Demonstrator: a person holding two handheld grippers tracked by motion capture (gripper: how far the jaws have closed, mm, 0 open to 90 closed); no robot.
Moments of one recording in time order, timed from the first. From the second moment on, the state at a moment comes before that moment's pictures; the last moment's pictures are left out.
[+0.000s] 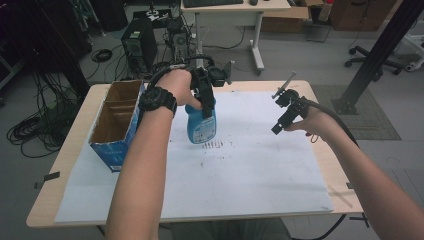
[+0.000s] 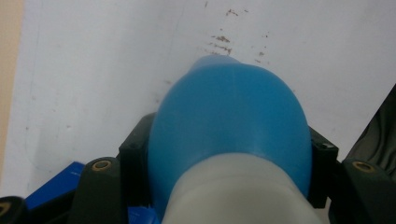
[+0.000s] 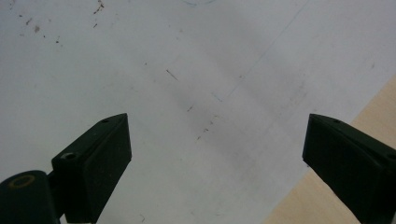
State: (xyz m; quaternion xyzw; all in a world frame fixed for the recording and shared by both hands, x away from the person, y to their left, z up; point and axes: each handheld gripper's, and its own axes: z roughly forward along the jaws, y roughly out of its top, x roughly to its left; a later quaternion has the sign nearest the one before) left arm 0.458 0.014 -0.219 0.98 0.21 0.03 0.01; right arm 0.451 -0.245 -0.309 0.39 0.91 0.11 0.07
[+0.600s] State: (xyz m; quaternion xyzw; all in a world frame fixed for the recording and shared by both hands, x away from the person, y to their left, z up) left arm 0.459 0.020 -0.182 0.97 0.25 0.04 0.03; right arm 0.449 -0.247 -0.306 0.39 0.91 0.11 0.07
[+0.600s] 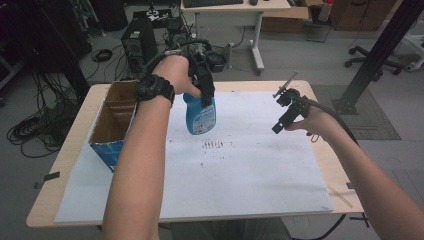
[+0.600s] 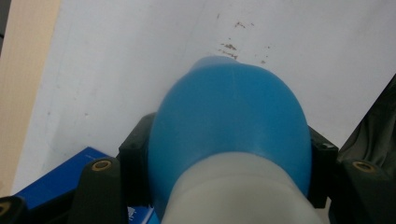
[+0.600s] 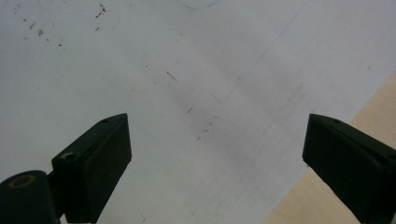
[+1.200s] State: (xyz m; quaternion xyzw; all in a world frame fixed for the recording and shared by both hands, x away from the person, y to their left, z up) left arm 0.461 0.029 -0.154 0.95 0.31 0.05 0.03; right arm 0.449 -0.248 -0.303 0.39 0.91 0.12 0.07
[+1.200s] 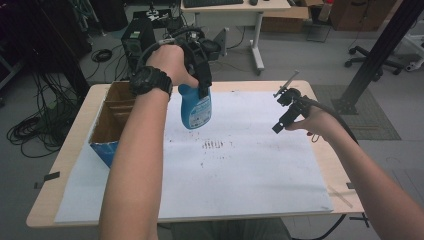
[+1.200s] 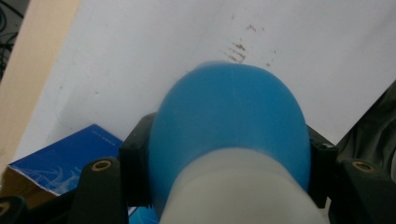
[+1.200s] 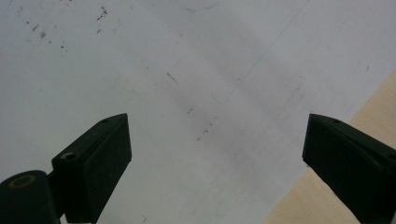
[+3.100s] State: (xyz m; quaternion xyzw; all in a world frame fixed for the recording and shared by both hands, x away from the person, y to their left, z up) left arm 0.474 0.088 -0.115 0.82 0.57 0.05 0.04; right arm 0.450 -0.246 -0.302 0.39 0.91 0.12 0.07
